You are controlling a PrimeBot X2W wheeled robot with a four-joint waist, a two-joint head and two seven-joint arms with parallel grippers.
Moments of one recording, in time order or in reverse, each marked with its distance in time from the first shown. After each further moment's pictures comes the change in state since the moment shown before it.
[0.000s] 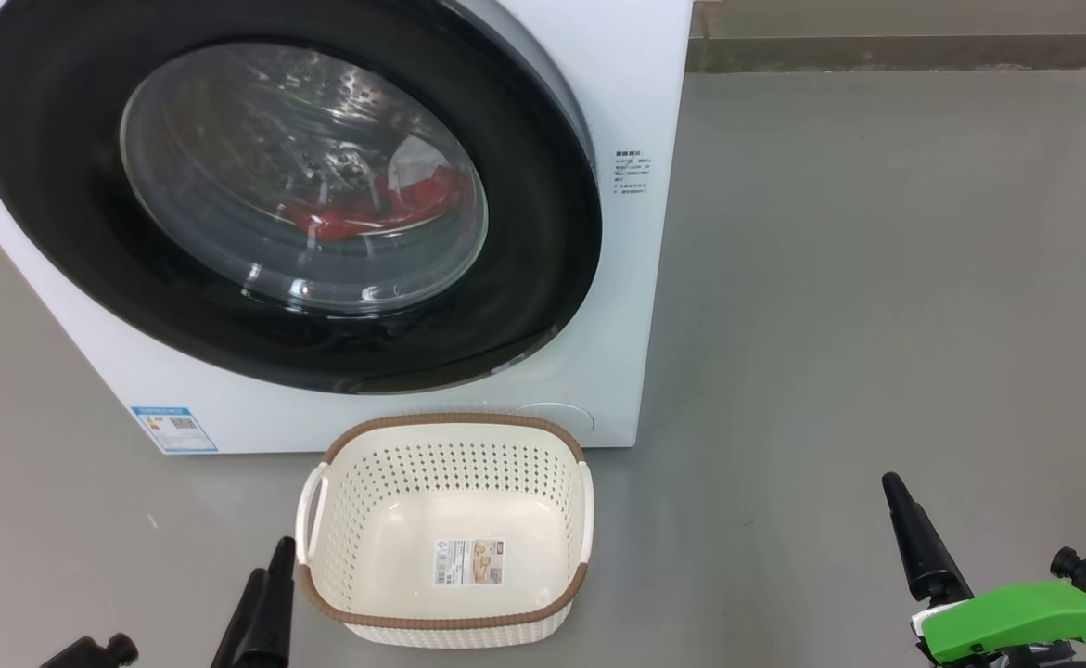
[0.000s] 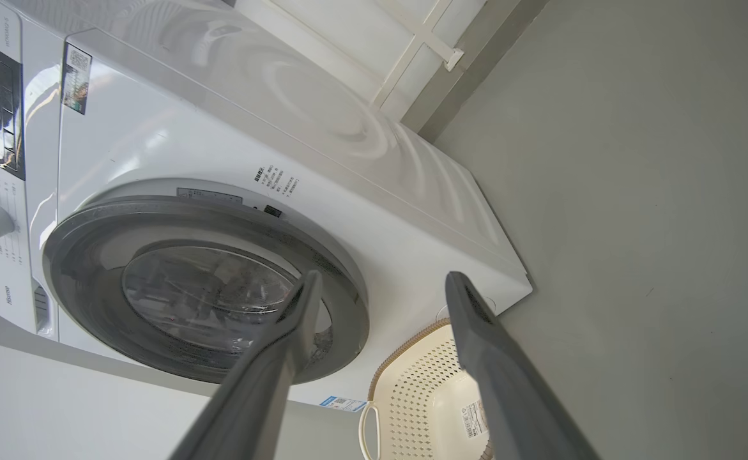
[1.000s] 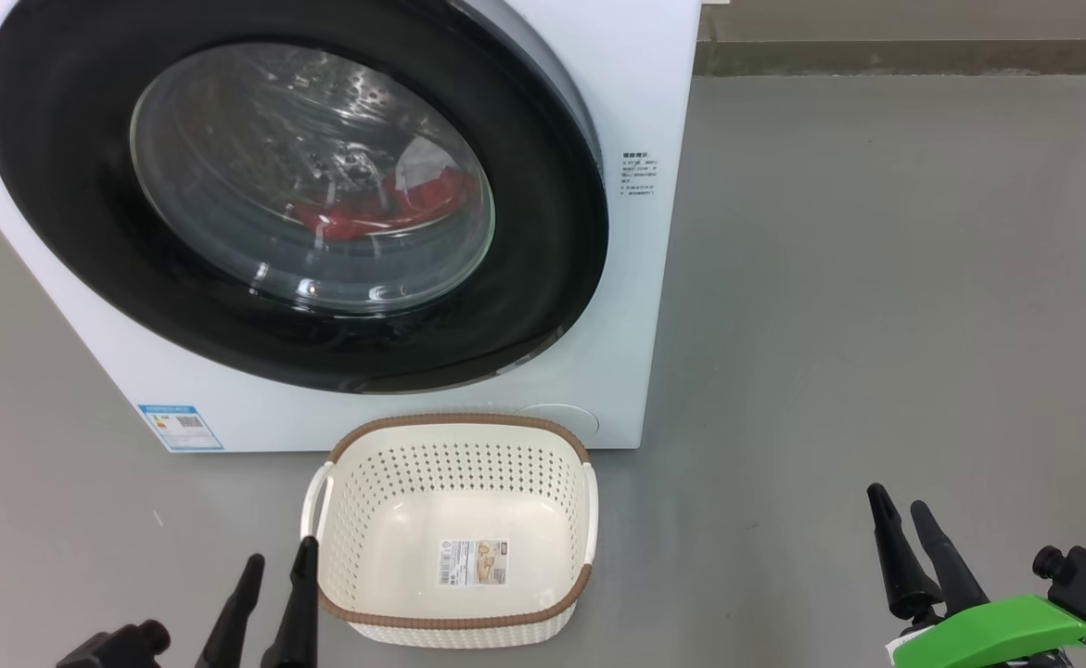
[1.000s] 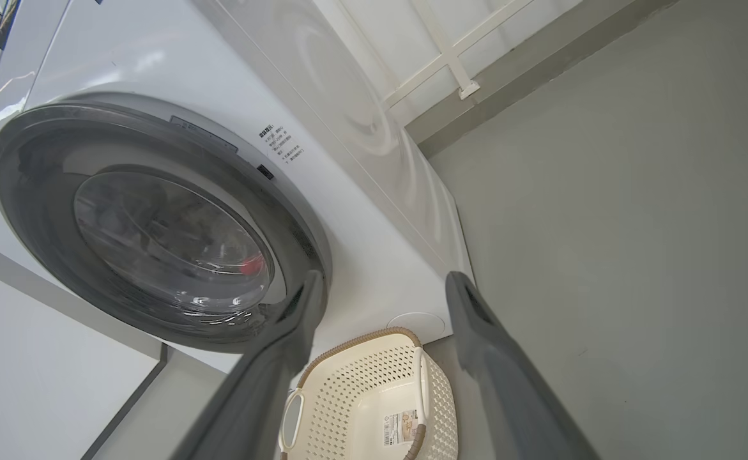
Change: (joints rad) left arm 0.021 0.026 -0.055 -0.057 0.367 0.026 -0.087; right arm 0.032 -0.017 0.038 -0.031 -0.313 0.000 -0.086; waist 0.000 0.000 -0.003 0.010
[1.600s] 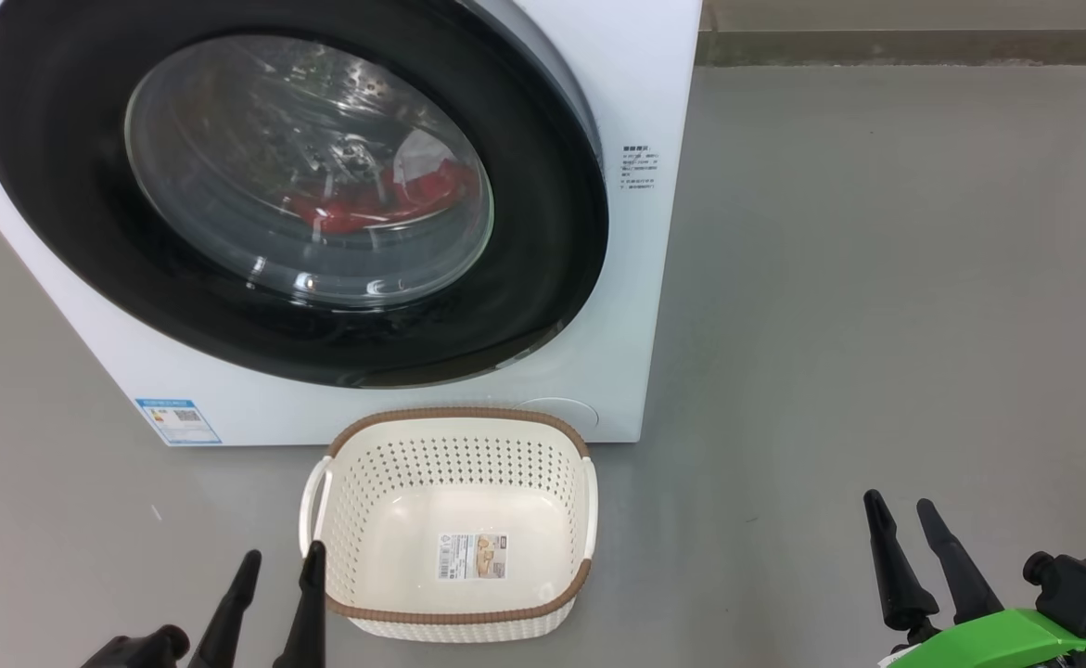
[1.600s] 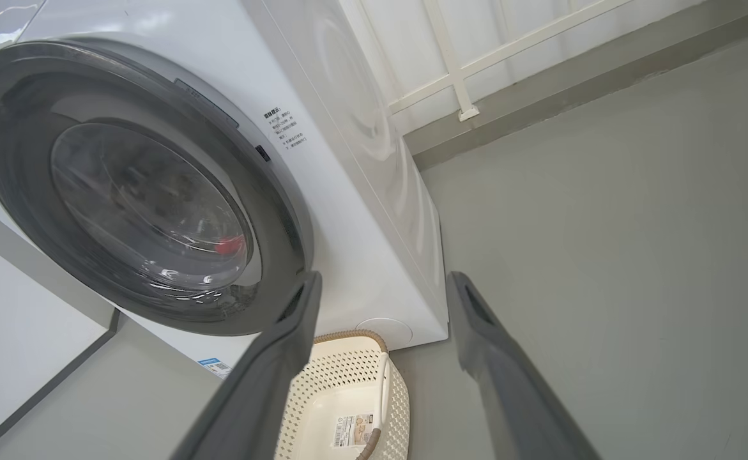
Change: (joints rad) left arm 0.017 0.004 -0.008 -0.018 0.200 0.000 -0.052; right arm 0.024 -0.002 0.003 -0.025 -0.186 0.000 -0.053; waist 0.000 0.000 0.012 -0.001
